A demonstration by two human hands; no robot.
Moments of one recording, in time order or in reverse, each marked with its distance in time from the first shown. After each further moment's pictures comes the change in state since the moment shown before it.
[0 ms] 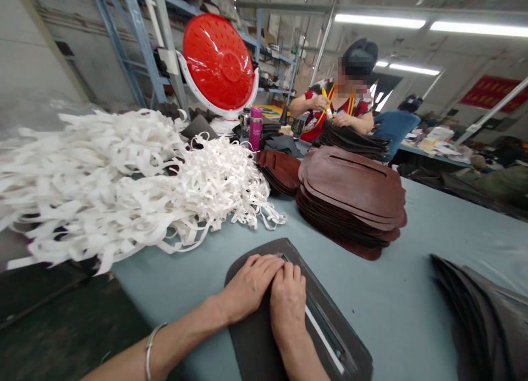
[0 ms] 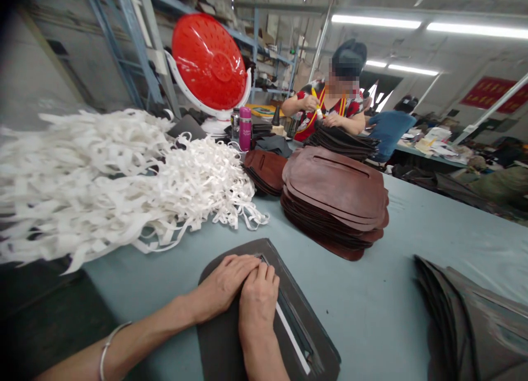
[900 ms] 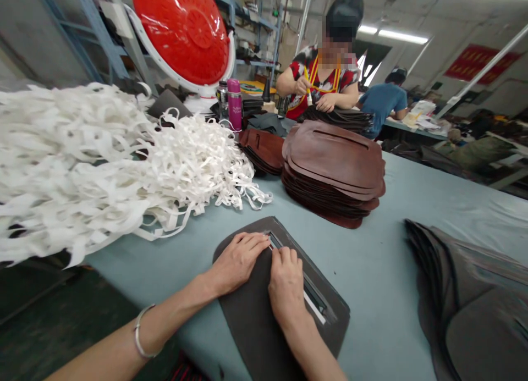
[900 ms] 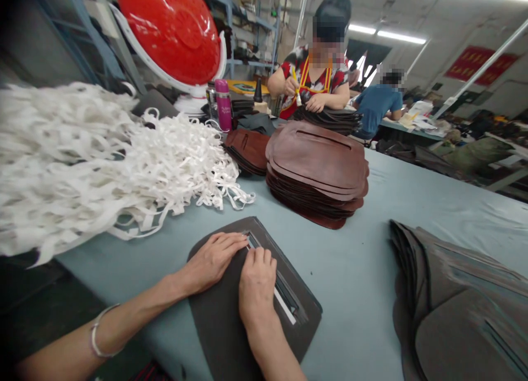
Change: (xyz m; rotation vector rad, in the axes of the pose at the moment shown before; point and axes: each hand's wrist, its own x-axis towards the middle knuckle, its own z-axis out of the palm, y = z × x) left_hand 0.002 -0.003 0.006 0.054 -0.083 0.044; right_hand -0.027 0.024 -0.023 0.033 -0.167 0.039
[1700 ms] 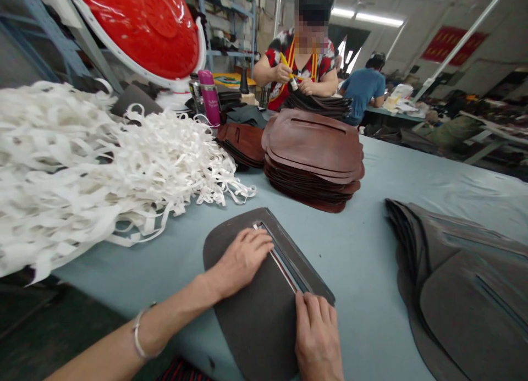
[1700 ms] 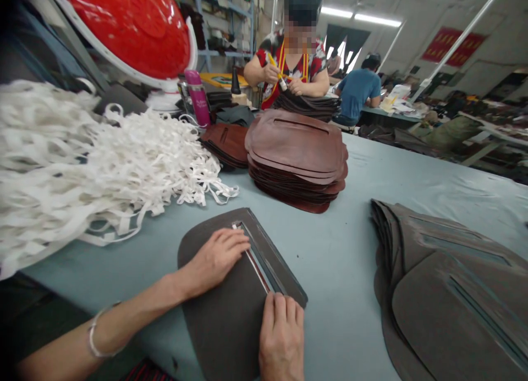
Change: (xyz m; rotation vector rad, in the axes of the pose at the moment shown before) left_hand 0.018 0.041 0.010 0.005 0.017 0.173; right_hand -0.119 0.051 -0.019 -0.064 0.259 -0.082
